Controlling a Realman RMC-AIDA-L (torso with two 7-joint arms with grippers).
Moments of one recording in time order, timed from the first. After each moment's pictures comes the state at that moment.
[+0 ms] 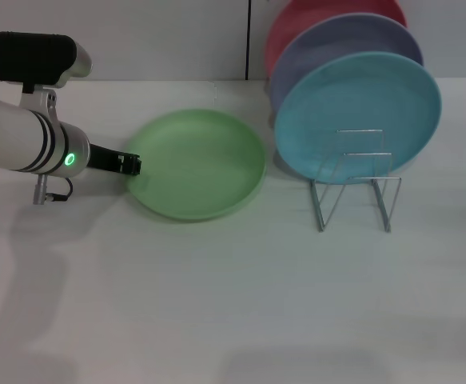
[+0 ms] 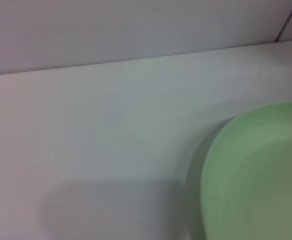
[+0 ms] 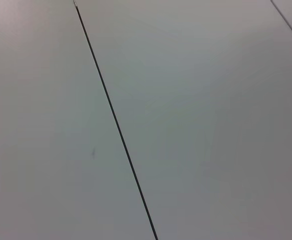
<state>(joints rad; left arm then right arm) -0.81 -2.06 -1.83 -0.64 2.59 -0.71 0.35 0.35 2.07 0.22 -0.21 -1.35 -1.59 0.74</state>
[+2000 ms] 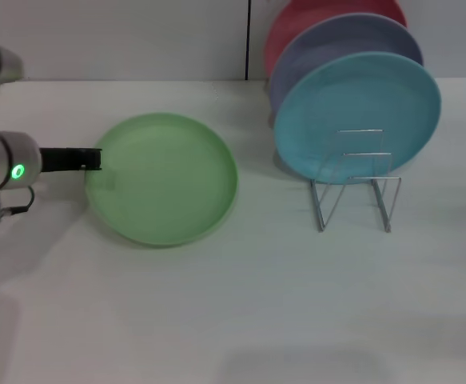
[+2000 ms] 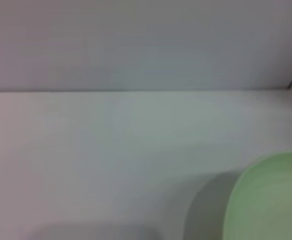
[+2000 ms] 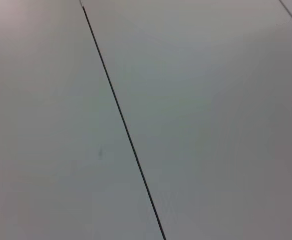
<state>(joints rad) -0.53 -2.06 -1.81 -0.97 2.44 -0.72 0.42 0.35 2.07 0.21 -0.21 -1.35 -1.59 0.75</state>
